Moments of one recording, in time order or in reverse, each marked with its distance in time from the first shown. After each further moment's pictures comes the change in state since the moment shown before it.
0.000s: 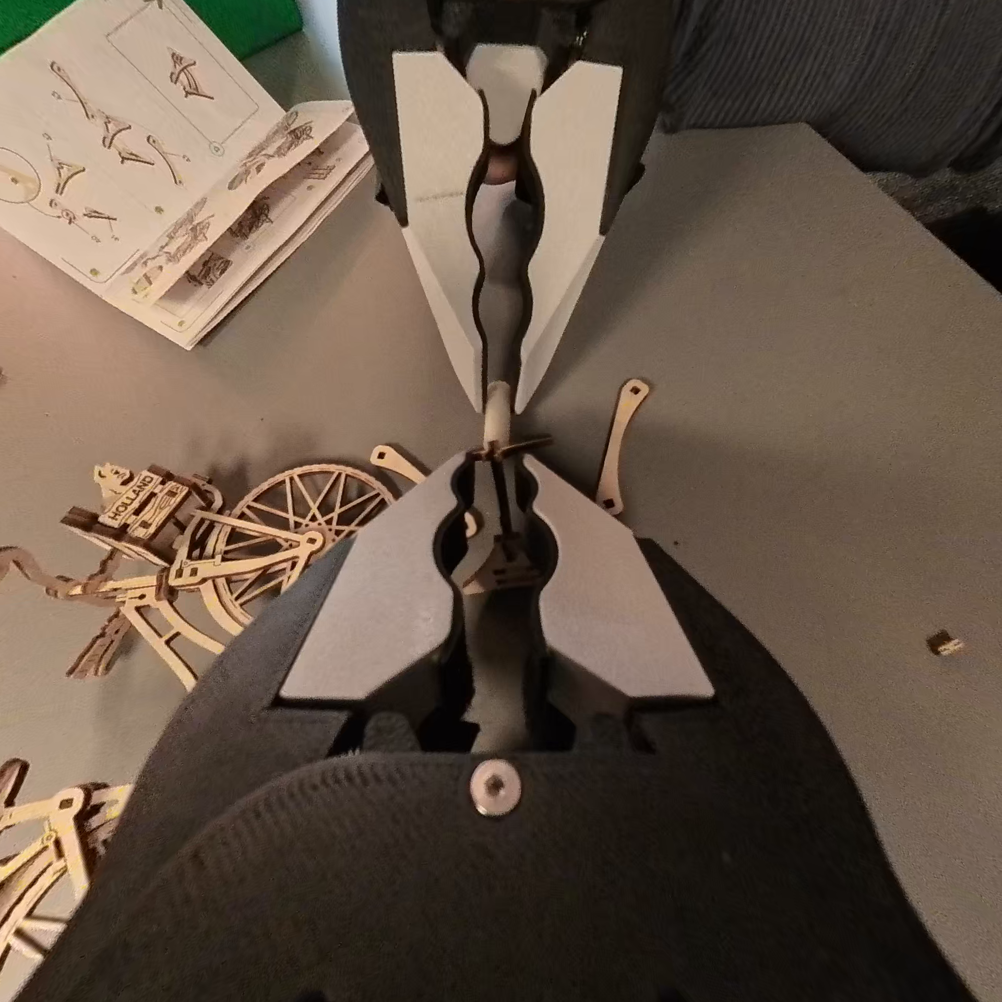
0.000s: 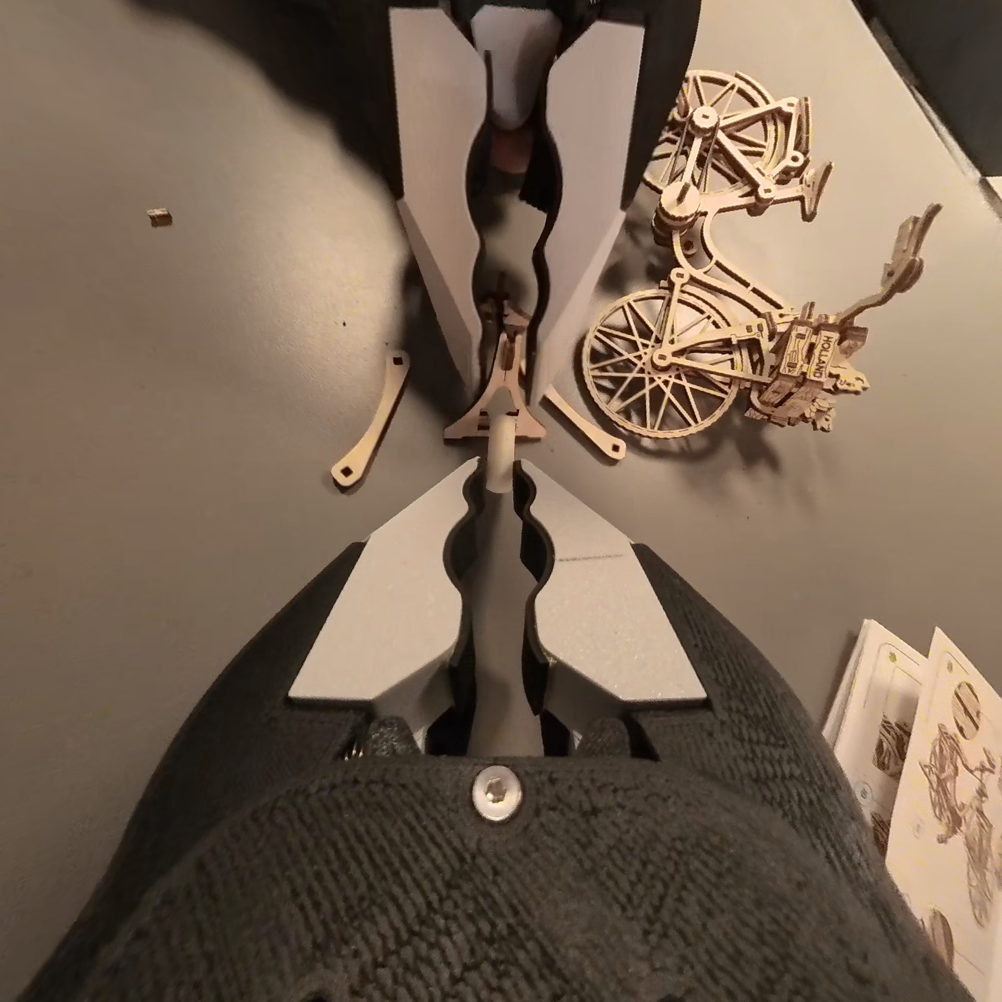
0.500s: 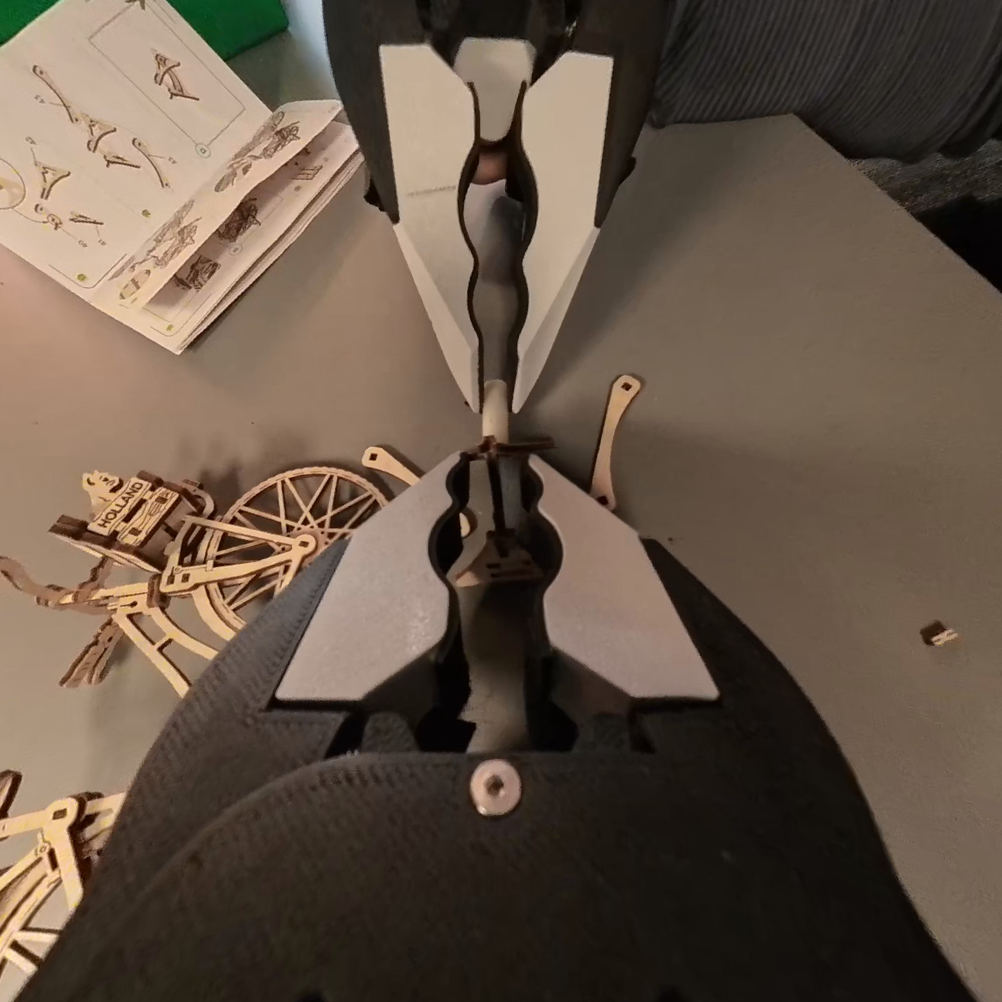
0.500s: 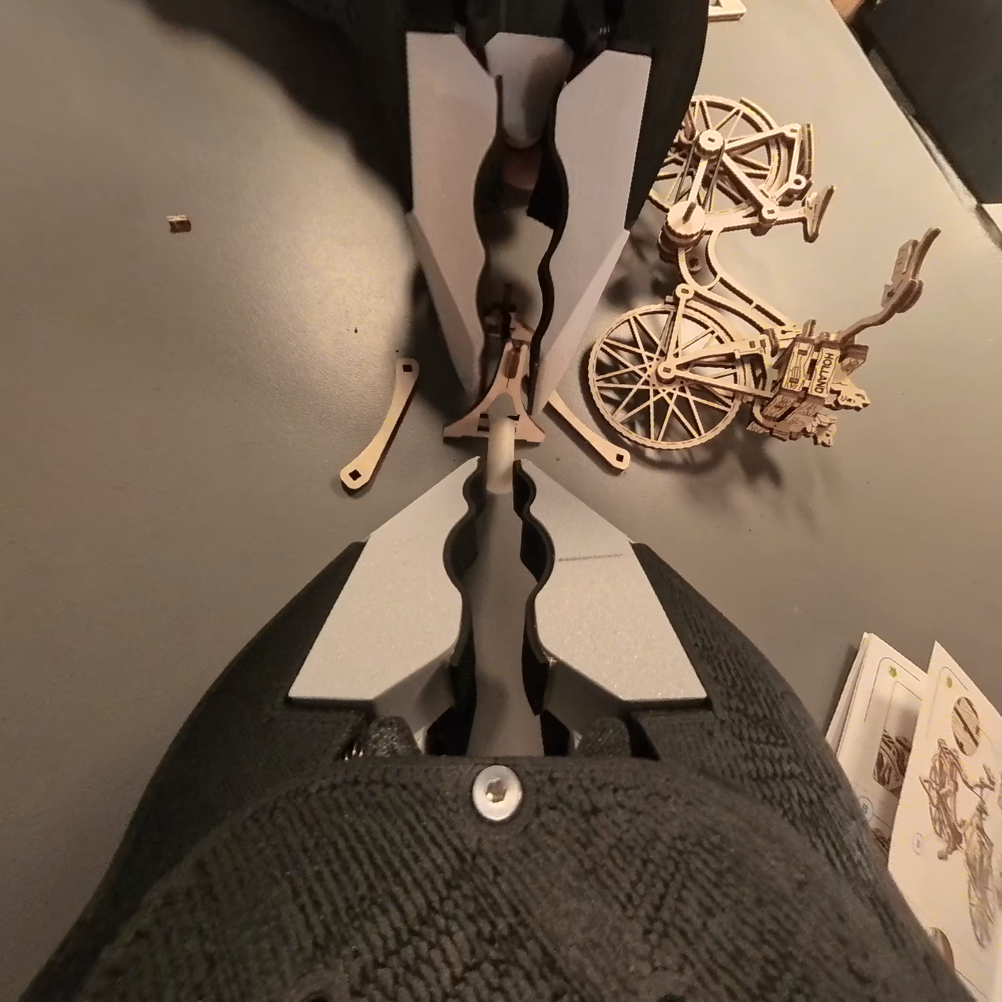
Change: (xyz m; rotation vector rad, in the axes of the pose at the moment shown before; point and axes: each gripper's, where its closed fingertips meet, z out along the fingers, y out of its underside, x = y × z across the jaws) left arm 0.003 0.000 0.000 -0.004 0.015 0.014; right arm -0.002 -0.003 0.000 0.023 -0.009 -0.017
